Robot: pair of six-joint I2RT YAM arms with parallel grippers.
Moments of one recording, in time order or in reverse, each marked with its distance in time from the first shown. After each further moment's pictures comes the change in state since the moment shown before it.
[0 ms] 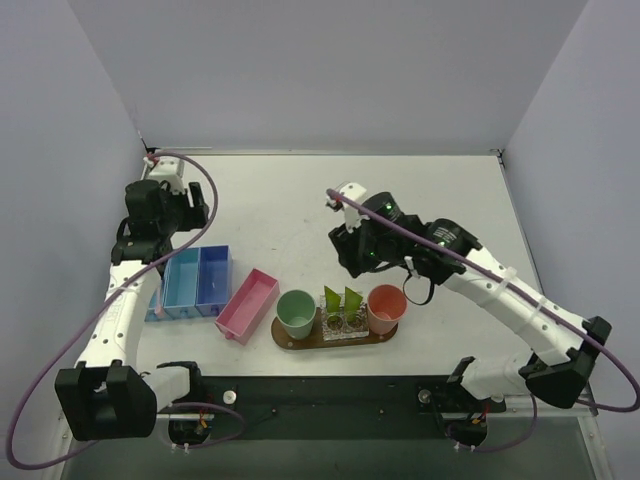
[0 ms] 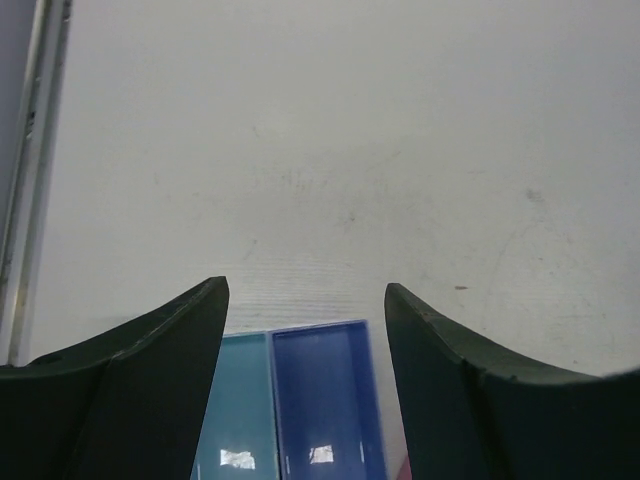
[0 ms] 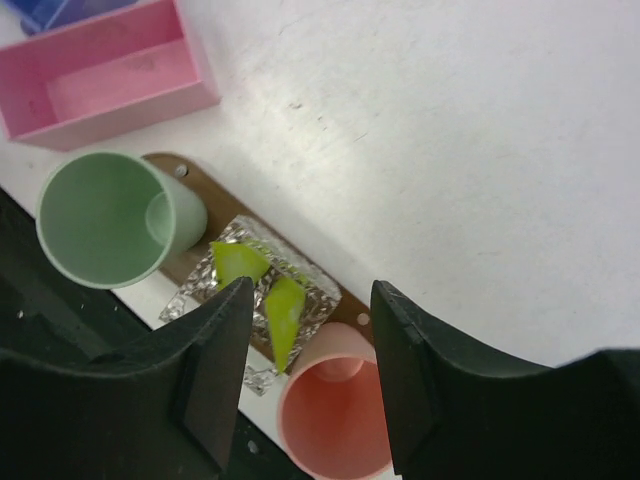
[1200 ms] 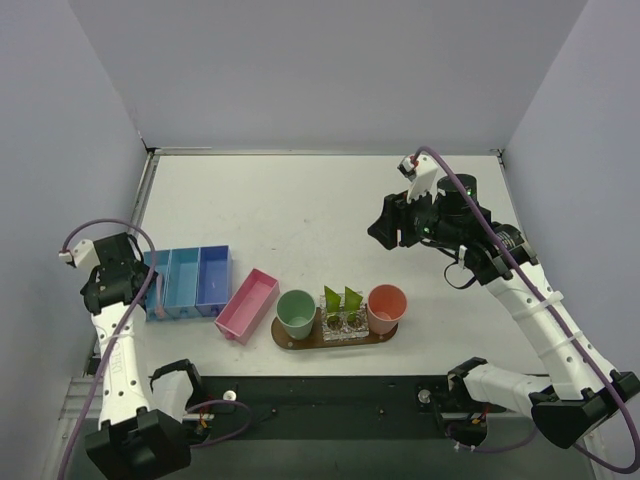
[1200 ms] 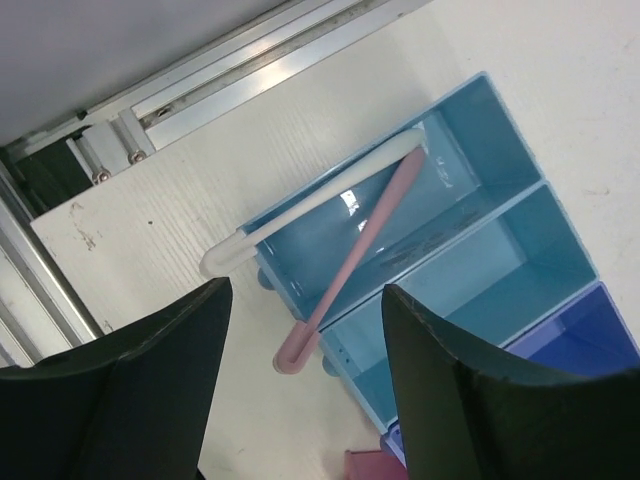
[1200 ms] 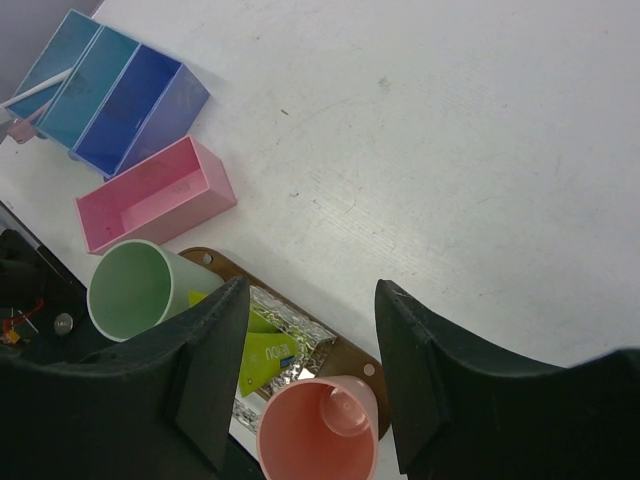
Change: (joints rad) left arm 0.338 -0.245 -0.136 -0.566 -0.524 -0.534; right arm -0.443 -0.229 -0.163 0.229 -0.362 0.065
